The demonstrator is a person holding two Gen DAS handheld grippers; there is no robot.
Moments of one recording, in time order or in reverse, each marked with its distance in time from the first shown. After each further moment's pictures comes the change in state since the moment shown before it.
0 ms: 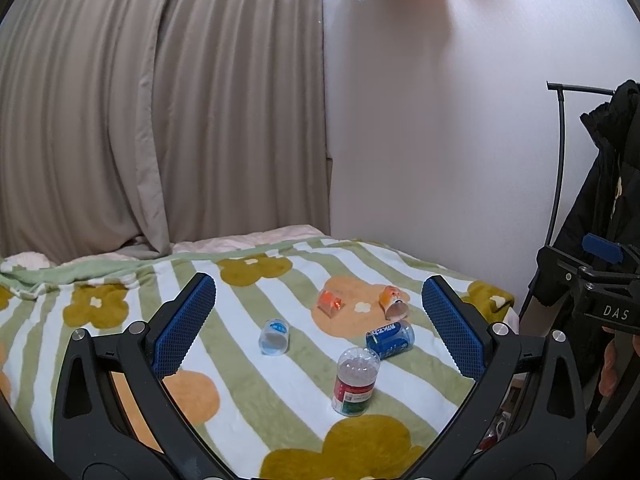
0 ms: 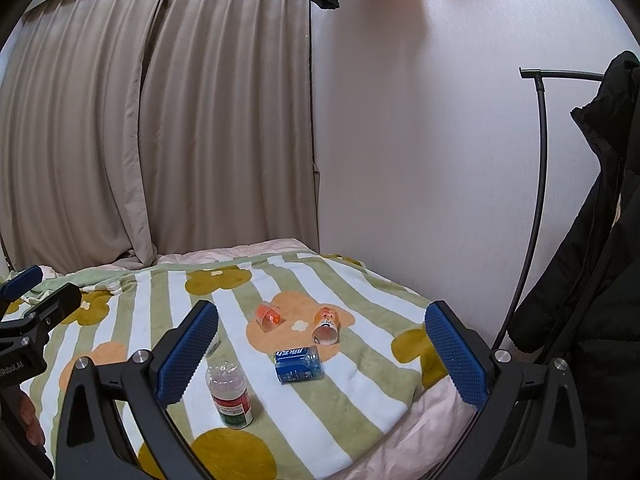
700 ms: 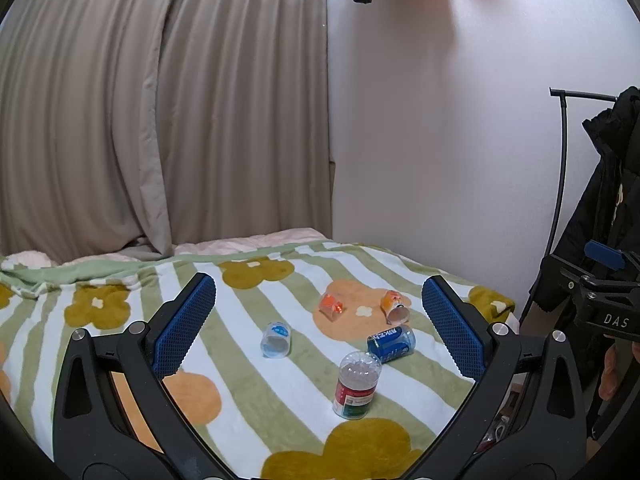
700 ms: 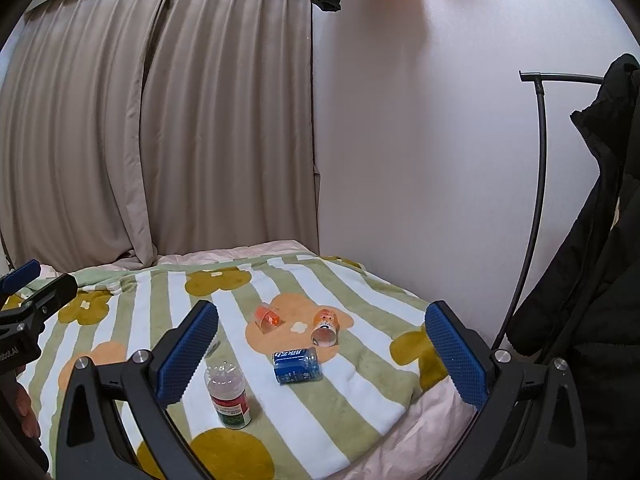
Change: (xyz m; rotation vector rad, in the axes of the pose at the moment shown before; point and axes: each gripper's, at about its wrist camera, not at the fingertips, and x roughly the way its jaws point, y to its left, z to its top) left arm 0.002 0.001 0.000 -0.008 -0.003 0.005; right arm 0.001 0.000 0.001 -0.002 -0.002 0.002
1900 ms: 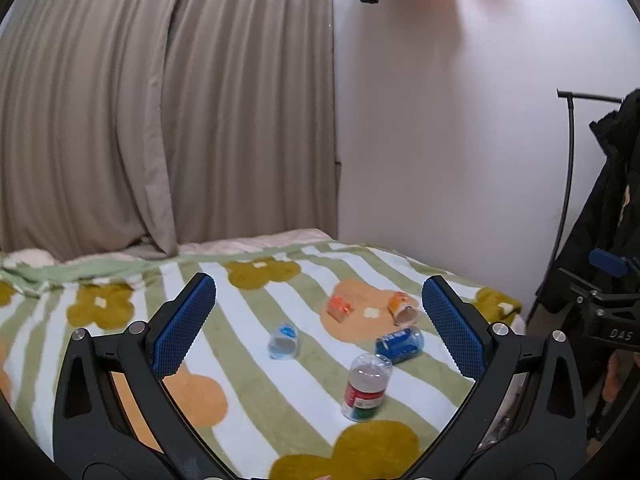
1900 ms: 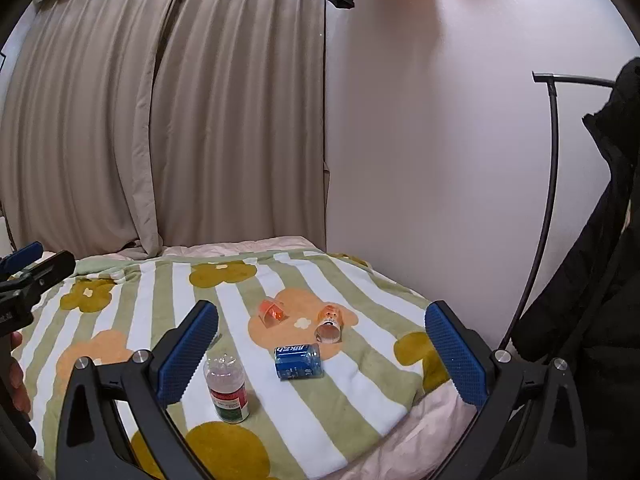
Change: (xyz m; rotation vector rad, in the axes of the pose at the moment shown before) left arm 0.009 0.010 0.001 0.017 -0.007 0.027; right arm 0.003 0.002 -0.008 -0.025 0.002 0.021
